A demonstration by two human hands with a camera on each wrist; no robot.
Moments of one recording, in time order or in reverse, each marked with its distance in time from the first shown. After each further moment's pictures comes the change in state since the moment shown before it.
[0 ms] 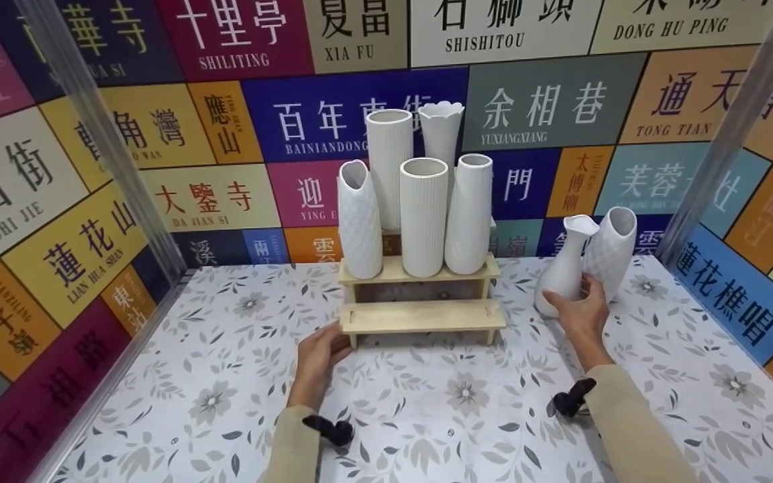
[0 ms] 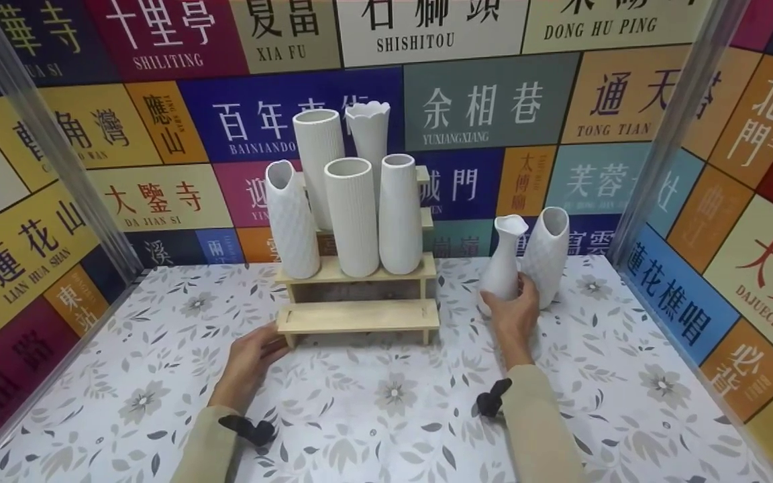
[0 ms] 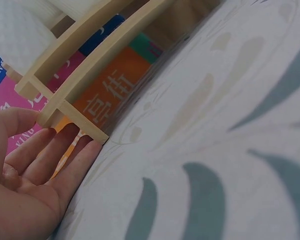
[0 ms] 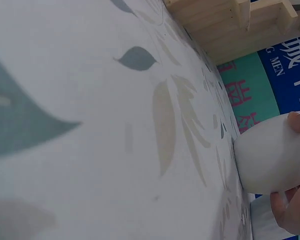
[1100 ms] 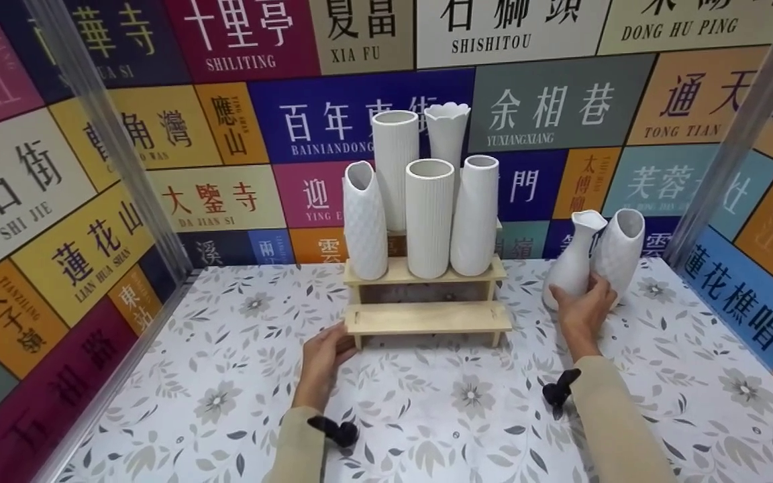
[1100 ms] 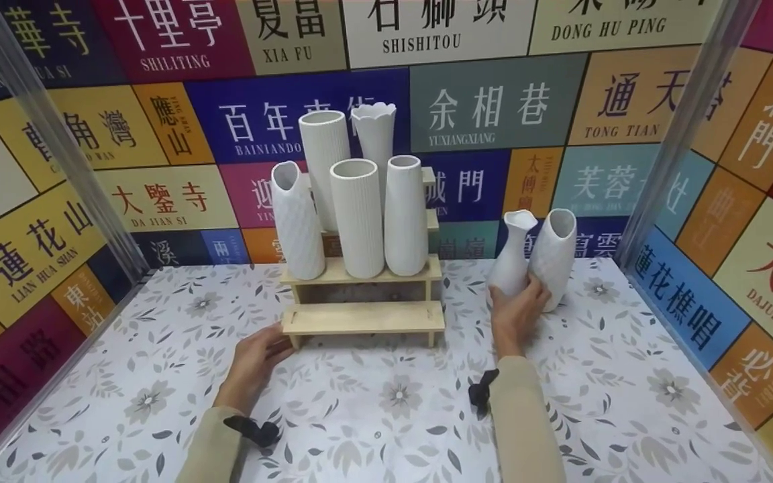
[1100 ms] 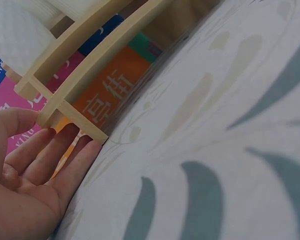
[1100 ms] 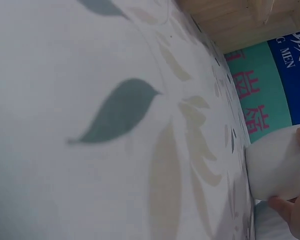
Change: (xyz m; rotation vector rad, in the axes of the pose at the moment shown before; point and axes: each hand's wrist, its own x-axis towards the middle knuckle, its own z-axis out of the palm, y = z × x) left_hand 0.001 0.002 0.002 0.000 0.011 -0.026; right_hand 0.011 -0.003 0.022 -0.042 0.176 0.032
